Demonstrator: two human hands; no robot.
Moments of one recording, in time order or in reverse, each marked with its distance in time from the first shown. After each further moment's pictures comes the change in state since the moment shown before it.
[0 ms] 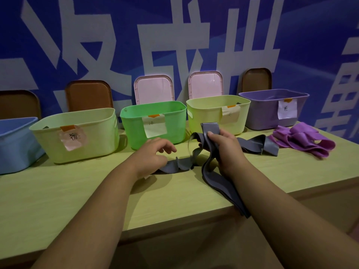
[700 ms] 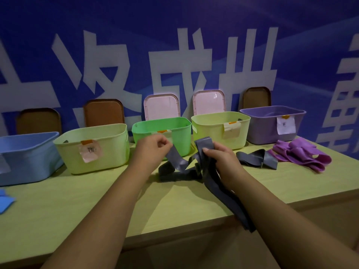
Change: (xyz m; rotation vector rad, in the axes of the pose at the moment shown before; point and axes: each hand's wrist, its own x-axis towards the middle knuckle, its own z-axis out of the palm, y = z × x) left_hand 0.009 0.026 -0.024 0.031 0.498 -0.069; right_hand -0.032 -0.025 0.013 -0.042 -0.187 -0.037
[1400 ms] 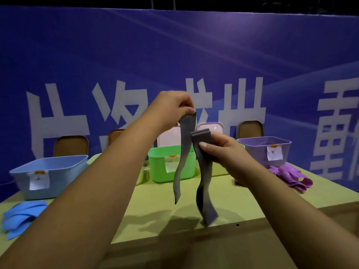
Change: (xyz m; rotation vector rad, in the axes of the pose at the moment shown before) left_hand -0.006 0.186 -0.167 0.142 -0.007 0.514; right_hand -0.098 -0.159 0.044 -0.237 -0.241 -0.282
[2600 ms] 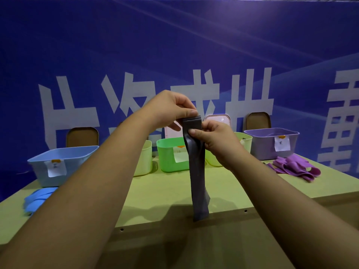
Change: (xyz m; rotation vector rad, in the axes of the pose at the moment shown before) left_hand -0.039 -0.009 -0.022 -0.311 -0.190 -0.241; right_hand 0.015 -0.009 0.057 -0.054 0.171 0.010
